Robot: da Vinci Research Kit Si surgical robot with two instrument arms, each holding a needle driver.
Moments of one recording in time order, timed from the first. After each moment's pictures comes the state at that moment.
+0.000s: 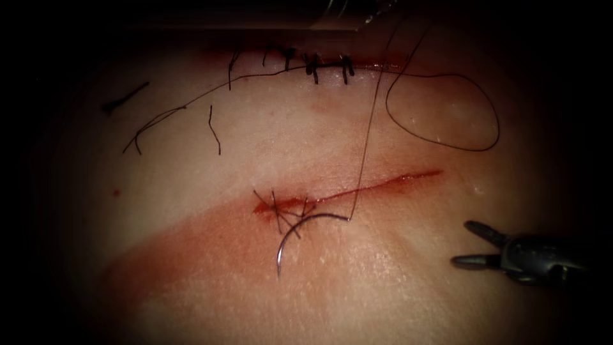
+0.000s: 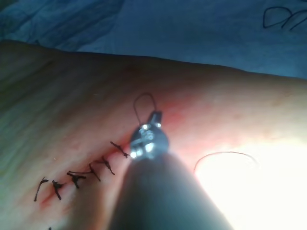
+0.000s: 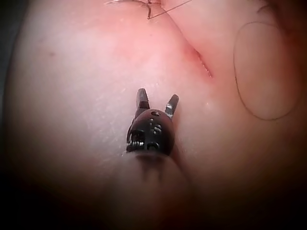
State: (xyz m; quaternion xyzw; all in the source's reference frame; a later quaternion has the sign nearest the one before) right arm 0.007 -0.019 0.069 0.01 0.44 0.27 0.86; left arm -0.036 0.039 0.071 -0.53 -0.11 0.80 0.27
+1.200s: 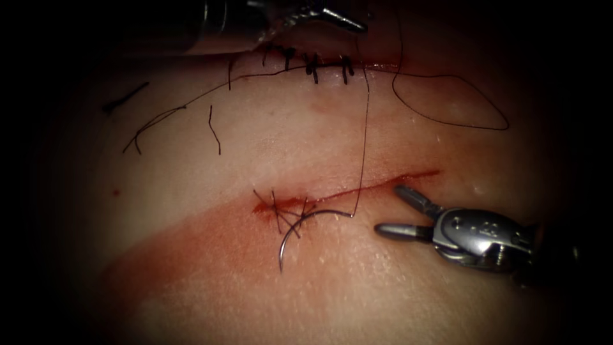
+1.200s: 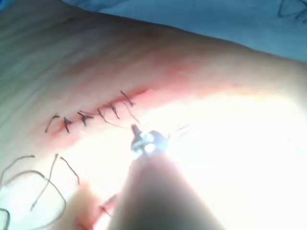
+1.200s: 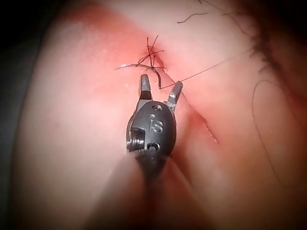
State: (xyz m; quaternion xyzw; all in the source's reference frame) right arm 0.018 -0.014 0.066 0.03 0.49 0.30 0.82; left arm -0.022 0.030 0.067 -0.50 -0.19 0.79 0.31
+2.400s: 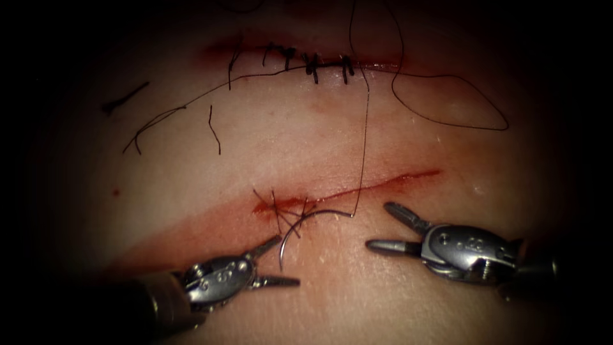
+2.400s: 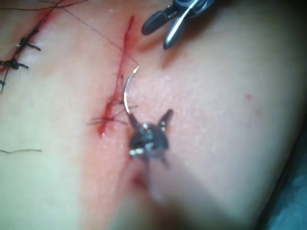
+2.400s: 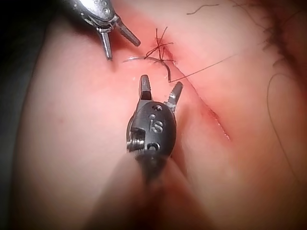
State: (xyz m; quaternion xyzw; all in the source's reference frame) right arm 0.019 -0.016 0.068 0.03 0.48 0.28 0.83; left arm -0.018 0.000 0.077 -0.43 -0.14 0.82 0.35
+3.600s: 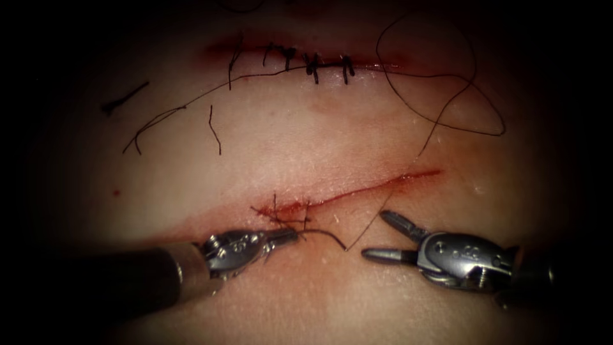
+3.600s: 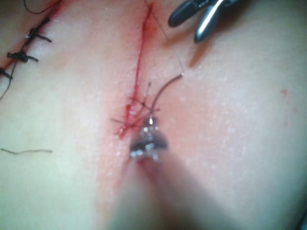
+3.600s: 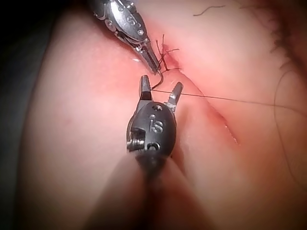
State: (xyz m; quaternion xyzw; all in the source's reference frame) right arm 0.019 -0.017 0.068 0.03 0.48 0.28 0.83; left arm -0.020 0.001 0.084 -0.38 -0.14 0.85 0.35
